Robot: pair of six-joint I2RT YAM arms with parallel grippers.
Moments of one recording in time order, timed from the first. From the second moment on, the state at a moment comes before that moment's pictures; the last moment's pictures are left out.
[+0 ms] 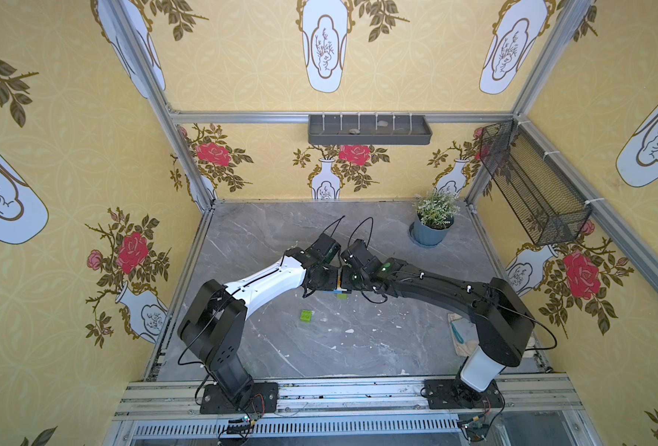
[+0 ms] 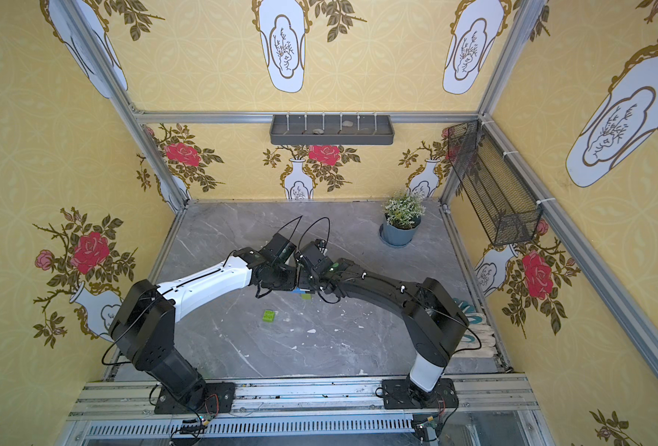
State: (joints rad) left arm -0.71 1.69 1.20 -0.70 -0.02 -0.55; right arm 0.95 1.73 1.17 -0.46 0.10 0.84
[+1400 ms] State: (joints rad) left arm -0.71 1.68 1.17 -0.65 -0.04 -0.65; right arm 0.92 1.71 1.11 -0.33 0.07 0.84
